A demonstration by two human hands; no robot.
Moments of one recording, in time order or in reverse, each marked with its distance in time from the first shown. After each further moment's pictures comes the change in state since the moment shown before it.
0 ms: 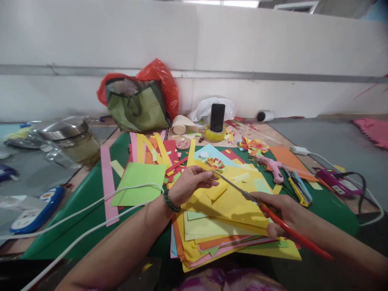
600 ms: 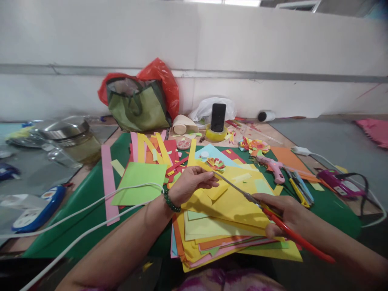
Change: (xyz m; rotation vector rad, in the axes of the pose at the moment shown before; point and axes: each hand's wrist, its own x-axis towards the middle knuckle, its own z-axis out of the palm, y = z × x) left_hand 0.000 0.001 -0.001 0.045 -0.010 -0.016; right_hand -0.001 0.006 0.003 -0.107 0.018 0.019
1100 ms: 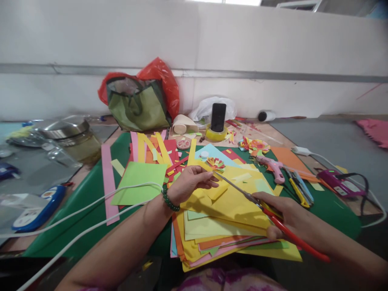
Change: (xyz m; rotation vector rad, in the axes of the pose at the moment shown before) left_hand -0.002 0.003 -0.002 0.057 -0.041 0.039; right_hand -0.002 0.000 -0.001 -0.054 0.032 -0.027
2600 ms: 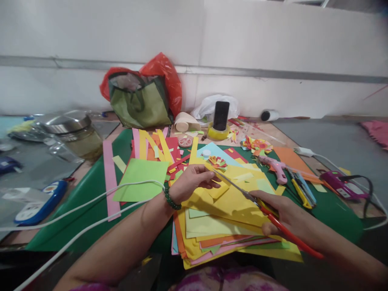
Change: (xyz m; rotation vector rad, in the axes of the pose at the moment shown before) left_hand 0.000 -0.001 0.000 0.001 -0.004 -0.012; right_hand 0.007 -0.002 0.006 0.040 -0.021 -0.021
